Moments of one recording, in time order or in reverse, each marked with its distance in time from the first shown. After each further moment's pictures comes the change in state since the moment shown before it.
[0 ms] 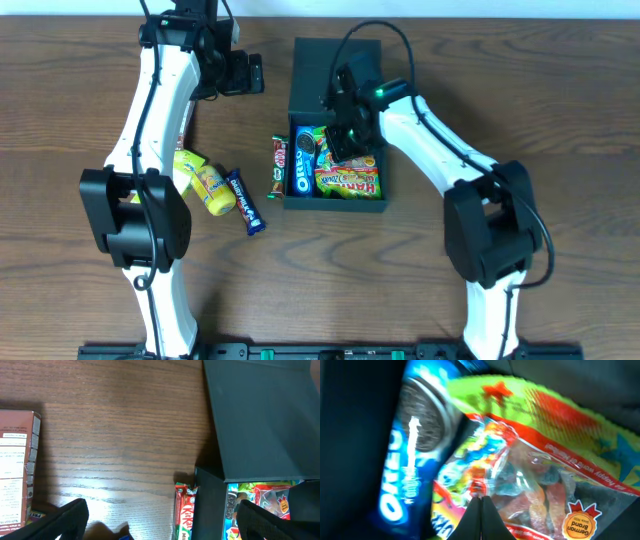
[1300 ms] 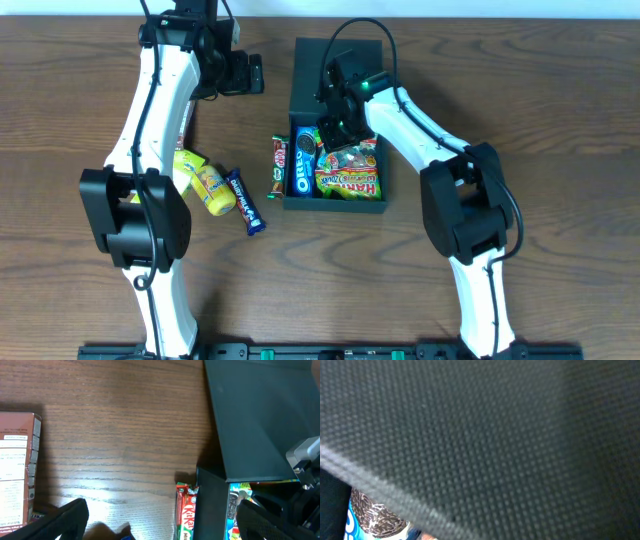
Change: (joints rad) left arm 0.001 0.000 0.000 0.000 0.000 0.014; right arm 0.000 0.177 0.164 0.027 0.023 -0.004
